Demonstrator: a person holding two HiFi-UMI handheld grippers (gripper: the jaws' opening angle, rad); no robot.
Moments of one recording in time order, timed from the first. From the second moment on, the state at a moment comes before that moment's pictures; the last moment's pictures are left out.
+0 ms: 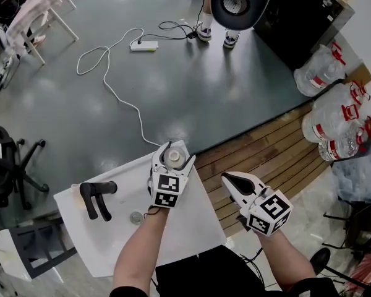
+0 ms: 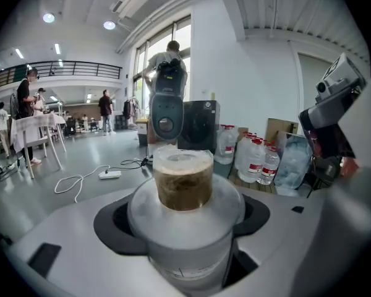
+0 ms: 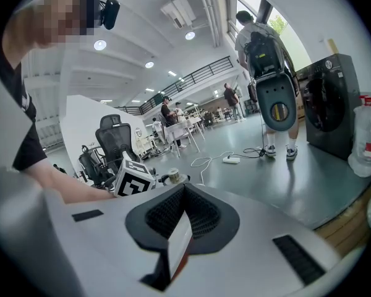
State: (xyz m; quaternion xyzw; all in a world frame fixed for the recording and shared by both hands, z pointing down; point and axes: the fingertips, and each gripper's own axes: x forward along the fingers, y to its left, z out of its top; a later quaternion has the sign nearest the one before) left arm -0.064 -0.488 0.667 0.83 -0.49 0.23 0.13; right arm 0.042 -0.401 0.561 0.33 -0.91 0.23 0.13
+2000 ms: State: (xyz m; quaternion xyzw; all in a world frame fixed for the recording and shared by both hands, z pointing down) left arm -0.069 -0.470 0.649 0.83 -0.48 0.26 0.13; right arm 0.049 -0.392 0.555 0.33 -0.90 0.25 0.11
